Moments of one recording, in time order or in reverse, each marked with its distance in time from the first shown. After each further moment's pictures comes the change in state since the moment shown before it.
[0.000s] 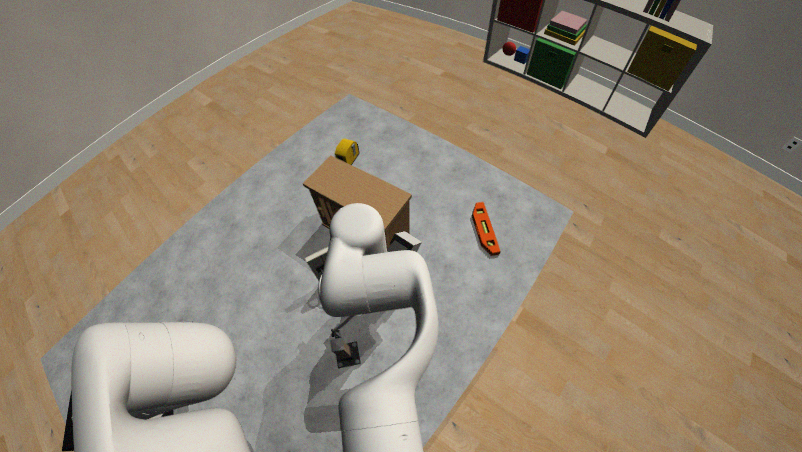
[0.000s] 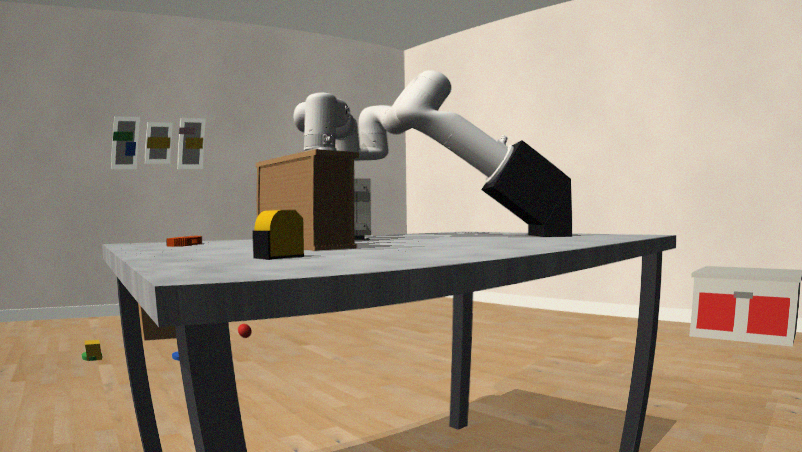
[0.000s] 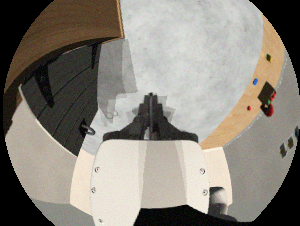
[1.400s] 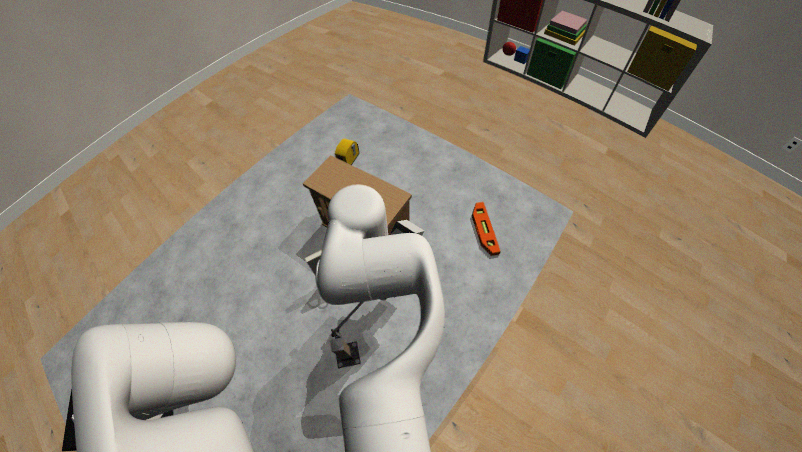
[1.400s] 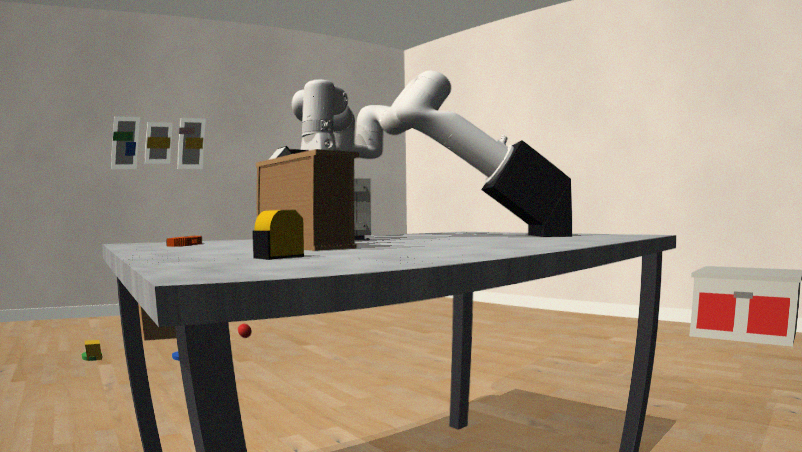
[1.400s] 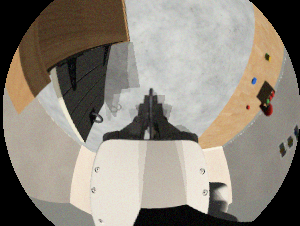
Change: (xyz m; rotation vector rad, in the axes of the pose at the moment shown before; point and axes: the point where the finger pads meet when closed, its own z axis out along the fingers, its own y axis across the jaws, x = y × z) arm 0.007 0.000 -0.033 0.000 0.000 0.000
